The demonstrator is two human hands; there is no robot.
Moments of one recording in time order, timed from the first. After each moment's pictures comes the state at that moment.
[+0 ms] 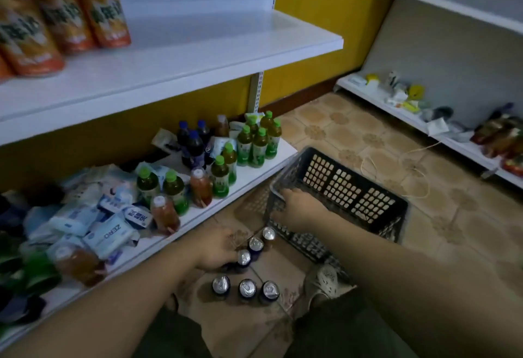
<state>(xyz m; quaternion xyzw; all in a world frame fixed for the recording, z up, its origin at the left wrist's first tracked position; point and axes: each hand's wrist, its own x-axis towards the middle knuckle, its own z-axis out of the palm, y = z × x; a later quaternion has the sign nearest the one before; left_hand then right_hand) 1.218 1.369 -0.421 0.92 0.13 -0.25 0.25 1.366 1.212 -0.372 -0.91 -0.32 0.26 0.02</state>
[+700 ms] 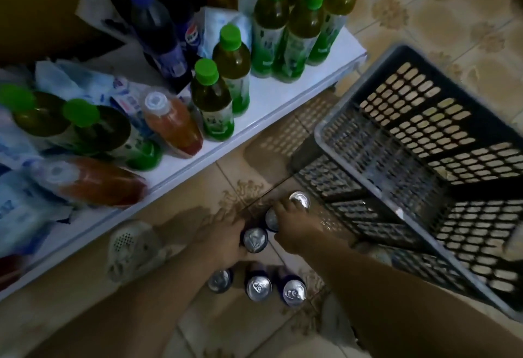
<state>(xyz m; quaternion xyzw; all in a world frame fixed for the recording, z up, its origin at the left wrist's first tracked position) 1.331 1.416 -0.752 0.89 0.14 -0.37 0.21 1.454 1.280 -0.739 -0.85 -0.36 0.38 -0.10</state>
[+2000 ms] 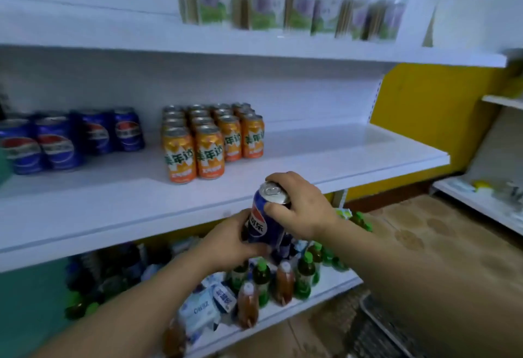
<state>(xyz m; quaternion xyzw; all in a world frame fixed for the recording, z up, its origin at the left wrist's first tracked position) 1.155 1.512 -0.253 0.86 0.21 0.13 0.45 1.296 1.405 -0.191 -0.75 -0.60 0.02 0.28</state>
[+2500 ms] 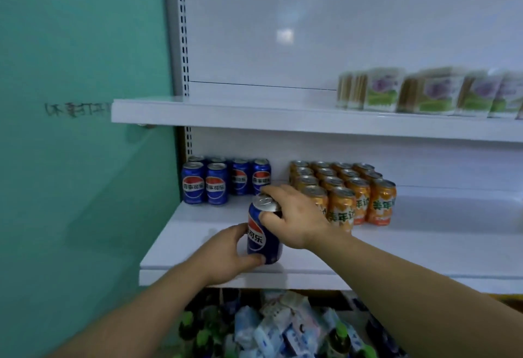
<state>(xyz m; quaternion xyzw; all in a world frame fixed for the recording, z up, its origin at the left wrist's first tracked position) 0.964 1.624 -0.191 0.85 0.39 0.22 0.28 1.131 1.575 -0.127 -0.63 -0.73 0.01 0.25</state>
